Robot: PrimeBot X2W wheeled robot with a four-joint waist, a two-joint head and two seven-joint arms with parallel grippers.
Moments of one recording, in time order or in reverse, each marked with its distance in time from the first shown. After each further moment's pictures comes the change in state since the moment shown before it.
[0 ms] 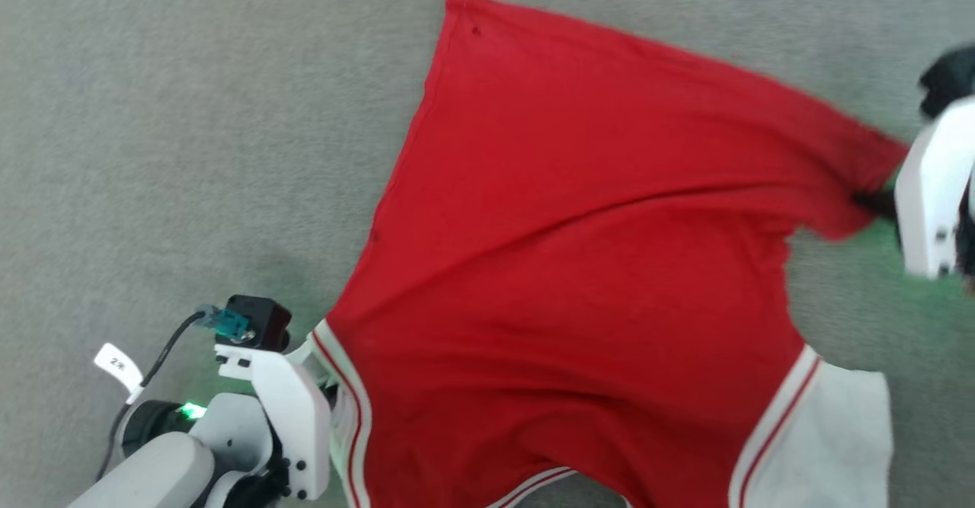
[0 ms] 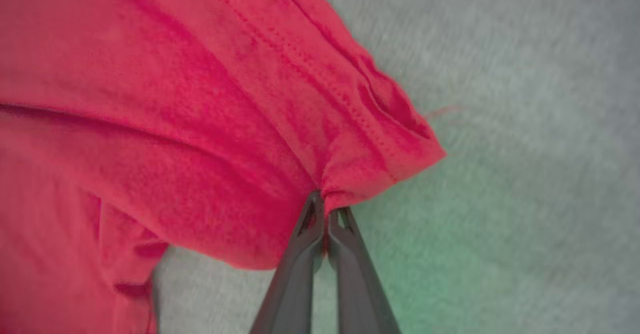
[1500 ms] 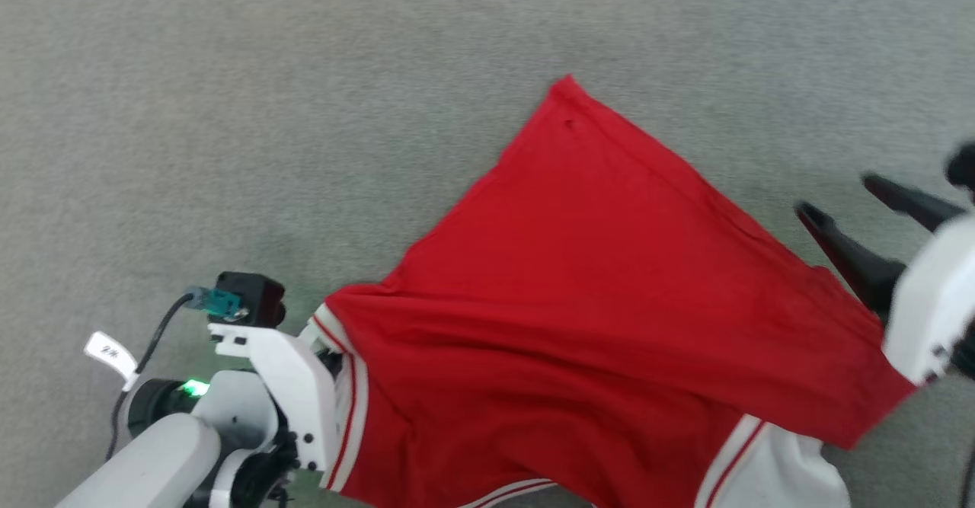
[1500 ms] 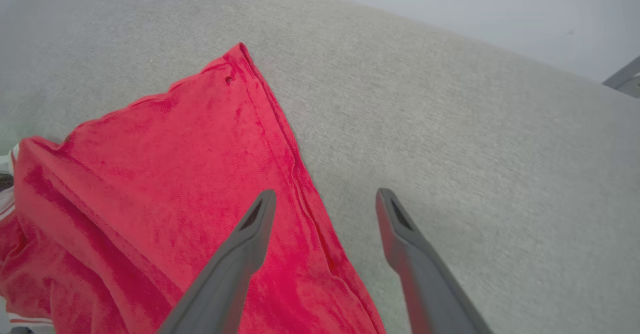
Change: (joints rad) left arm -0.017 -0.006 0.025 -0.016 -0.002 0.015 -0.034; right arm 0.439 0.174 -0.302 -0.718 -0.169 0.000 -0.069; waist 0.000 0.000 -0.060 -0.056
